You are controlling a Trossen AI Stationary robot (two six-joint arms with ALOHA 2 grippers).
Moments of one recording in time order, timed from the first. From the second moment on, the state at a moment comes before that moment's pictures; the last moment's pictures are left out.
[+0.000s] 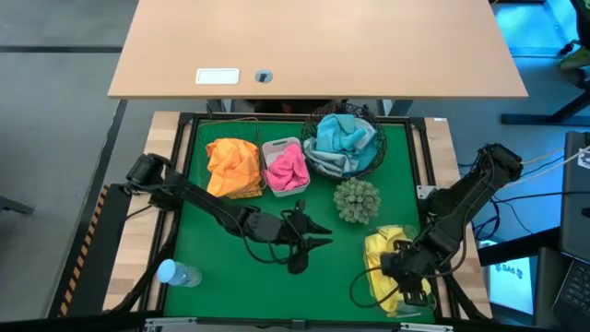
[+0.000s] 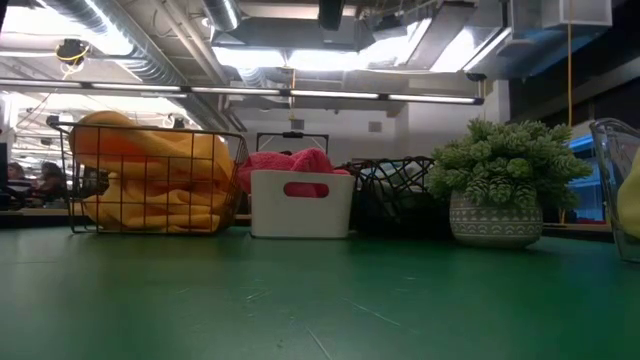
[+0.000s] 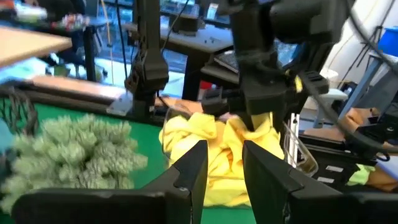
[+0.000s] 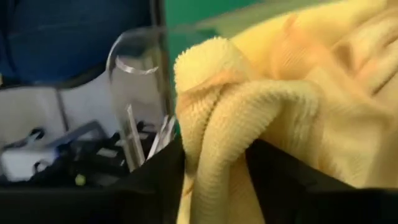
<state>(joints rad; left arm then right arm) -0.36 1.81 1.19 0.48 -0.38 -0.27 0.85 1.36 1.03 -0.82 -0.26 0.96</state>
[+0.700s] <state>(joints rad) -0.36 1.38 1.19 0.04 -0.38 -0.07 0.50 1.36 1.43 -1.10 -0.31 0.59</state>
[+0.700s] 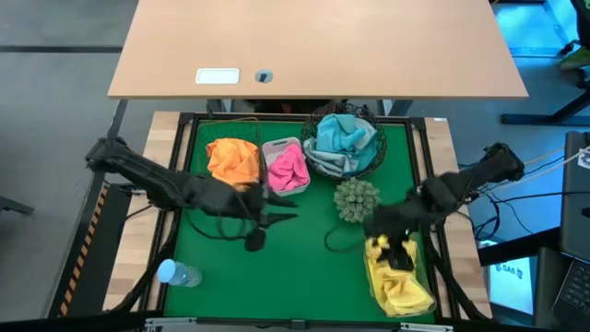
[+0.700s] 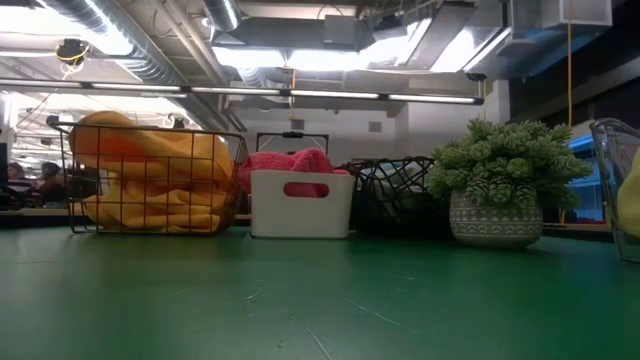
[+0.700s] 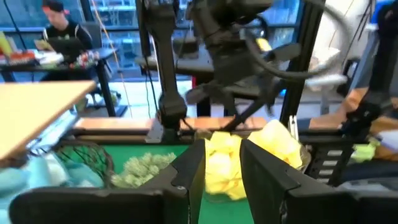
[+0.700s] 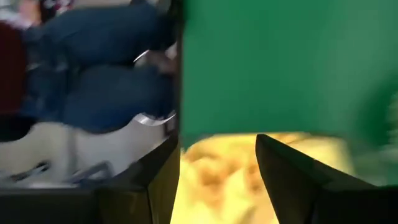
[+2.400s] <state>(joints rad) -0.23 0.00 0.34 -0.24 -0.63 -0.08 -0.41 0.45 0.66 -0.39 -0.31 -0.03</state>
